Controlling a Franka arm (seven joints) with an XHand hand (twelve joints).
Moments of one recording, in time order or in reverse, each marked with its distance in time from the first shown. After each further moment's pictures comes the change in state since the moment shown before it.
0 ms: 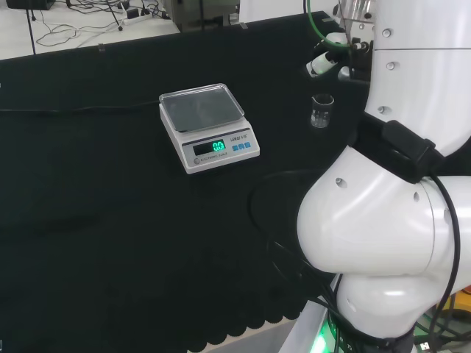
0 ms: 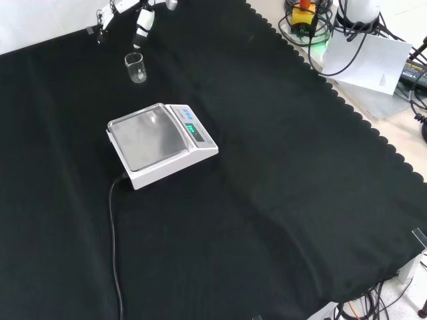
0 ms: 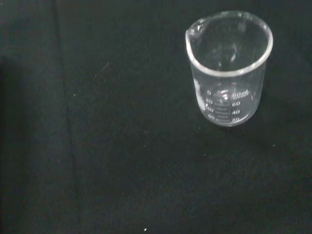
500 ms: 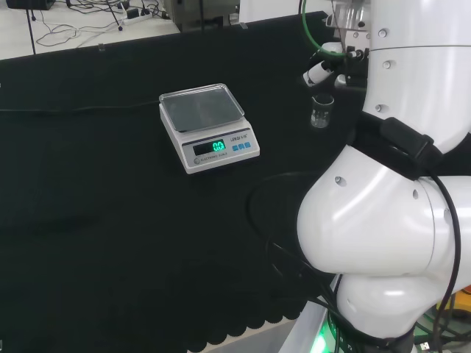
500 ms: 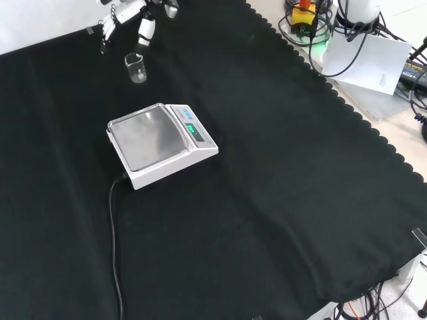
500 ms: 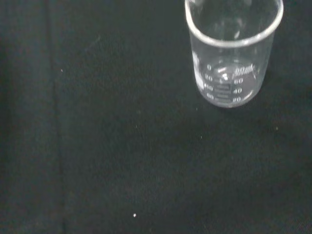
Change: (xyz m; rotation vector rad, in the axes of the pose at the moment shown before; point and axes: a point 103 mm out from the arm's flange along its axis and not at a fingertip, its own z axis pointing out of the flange) arm 0.000 0.009 0.021 0.040 -0.035 -0.003
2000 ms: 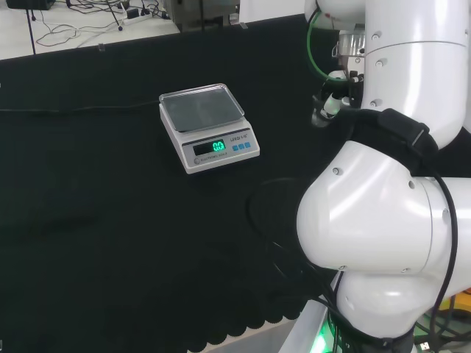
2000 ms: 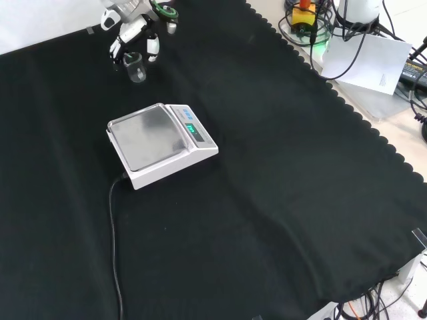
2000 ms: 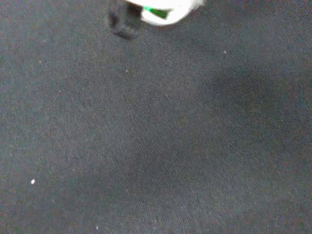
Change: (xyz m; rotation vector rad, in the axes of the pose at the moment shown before) arm -0.037 0.027 0.055 0.105 -0.017 0.079
